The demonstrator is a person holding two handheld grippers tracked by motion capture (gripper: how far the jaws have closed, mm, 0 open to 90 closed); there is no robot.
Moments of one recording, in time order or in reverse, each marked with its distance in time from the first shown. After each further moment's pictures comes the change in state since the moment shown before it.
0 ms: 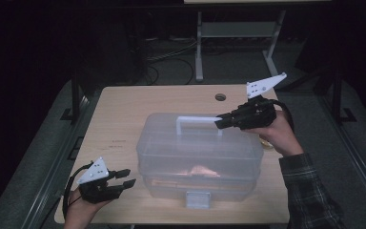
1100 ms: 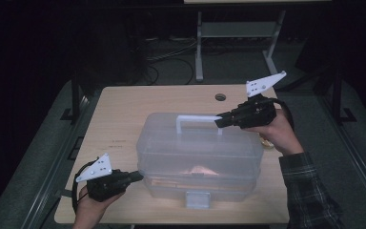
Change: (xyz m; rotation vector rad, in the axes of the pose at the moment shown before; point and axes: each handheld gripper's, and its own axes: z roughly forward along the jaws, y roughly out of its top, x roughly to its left) left arm -0.015 0.026 0.006 -0.144 -0.130 -0.020; right arm -0.002 0.002 -0.001 0.004 0.003 -0.001
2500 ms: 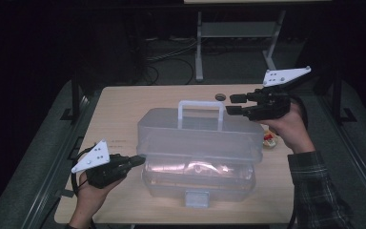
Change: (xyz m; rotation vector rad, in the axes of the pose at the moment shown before) left arm 0.007 0.042 -0.002 -0.092 0.023 0.134; right arm 0.004 0.005 -0.034 -0.114 -0.241 0.012
